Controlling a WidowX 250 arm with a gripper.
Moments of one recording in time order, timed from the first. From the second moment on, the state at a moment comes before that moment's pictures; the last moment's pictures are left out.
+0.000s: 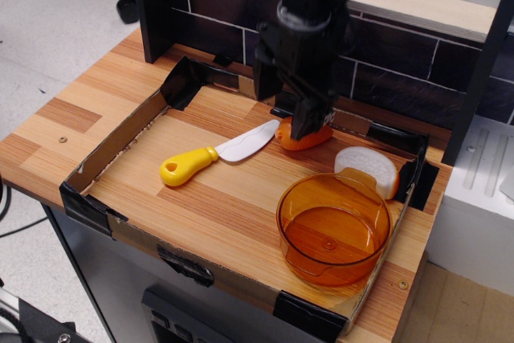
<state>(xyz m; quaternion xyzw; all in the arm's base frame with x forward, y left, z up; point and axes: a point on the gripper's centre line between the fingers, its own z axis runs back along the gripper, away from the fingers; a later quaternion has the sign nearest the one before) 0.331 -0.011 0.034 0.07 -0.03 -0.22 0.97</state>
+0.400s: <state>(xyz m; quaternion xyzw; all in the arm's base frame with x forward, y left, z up) 0.338 -0.016 0.018 0.05 -0.02 -0.22 0.97</state>
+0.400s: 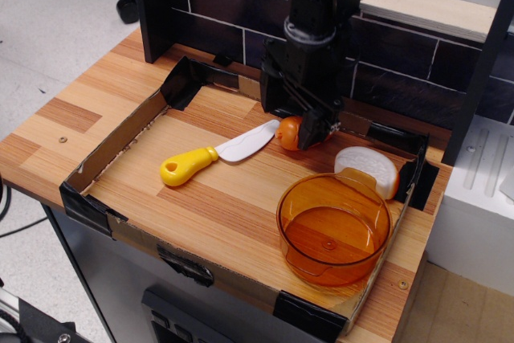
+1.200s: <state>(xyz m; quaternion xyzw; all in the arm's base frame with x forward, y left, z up) 0.339 -0.019 0.004 0.04 0.01 -0.20 0.98</state>
